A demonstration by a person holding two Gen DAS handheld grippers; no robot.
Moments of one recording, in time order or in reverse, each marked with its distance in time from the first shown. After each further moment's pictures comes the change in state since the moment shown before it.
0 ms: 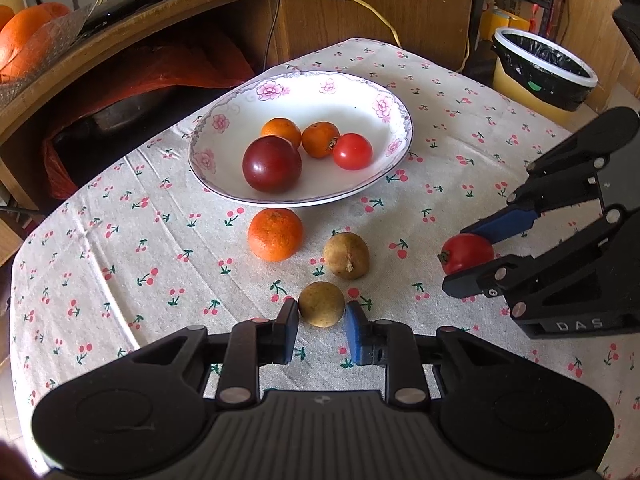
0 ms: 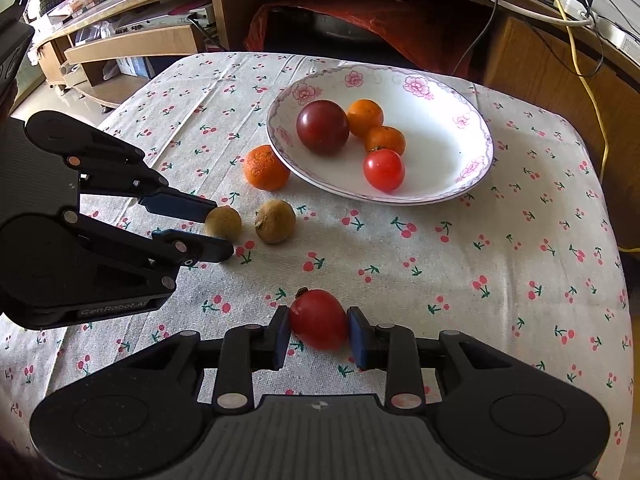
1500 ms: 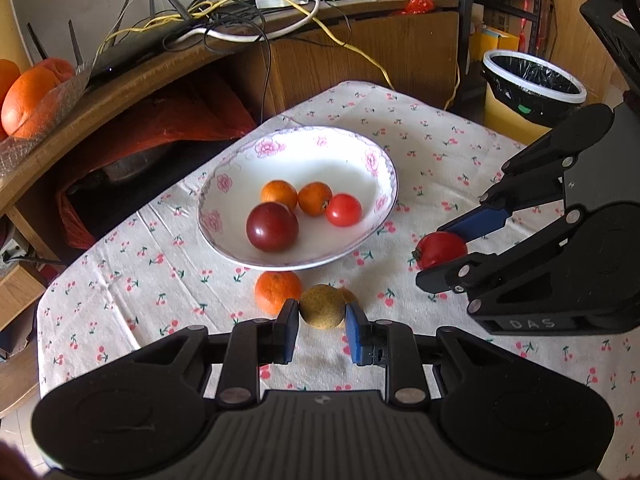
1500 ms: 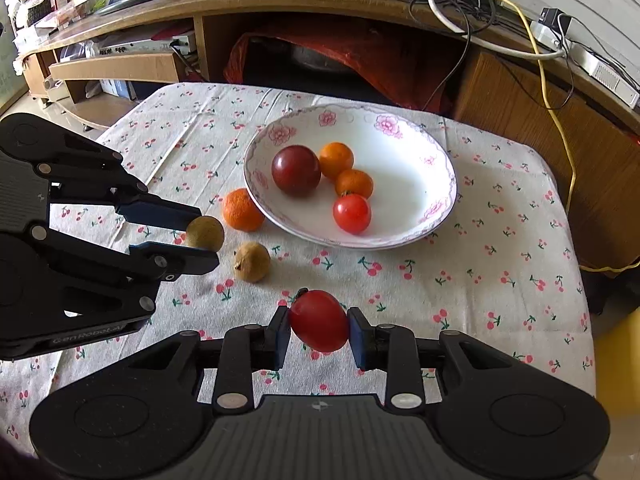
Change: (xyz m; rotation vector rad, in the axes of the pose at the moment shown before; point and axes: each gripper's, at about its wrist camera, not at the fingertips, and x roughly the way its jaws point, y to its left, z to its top) left arm -0.028 -0.012 0.020 0.053 -0.087 0.031; right arm -0.020 0.001 0.014 -0.001 -0.066 -0.084
